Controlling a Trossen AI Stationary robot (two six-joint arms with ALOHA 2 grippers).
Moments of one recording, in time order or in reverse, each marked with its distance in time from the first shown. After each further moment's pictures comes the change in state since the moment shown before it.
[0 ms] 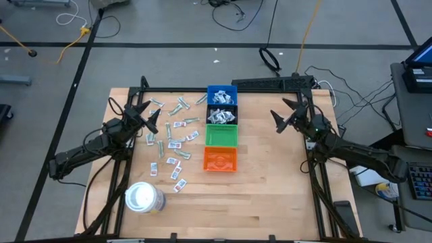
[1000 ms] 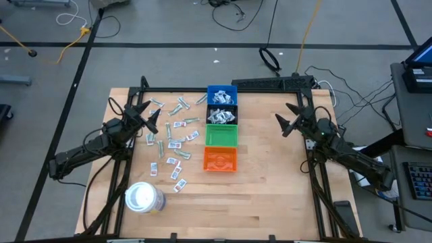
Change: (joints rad) left arm 0.000 0.000 0.000 0.000 0.000 0.000; right arm 0.000 -0.394 -0.002 -0.406 -0.026 0.153
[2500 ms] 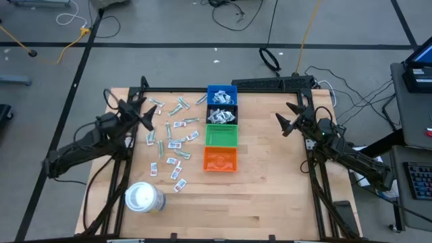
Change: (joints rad) left arm -0.002 0.128 0.244 -0.234 -0.010 -0.044; right arm 0.000 0.001 0.000 0.014 0.000 0.000
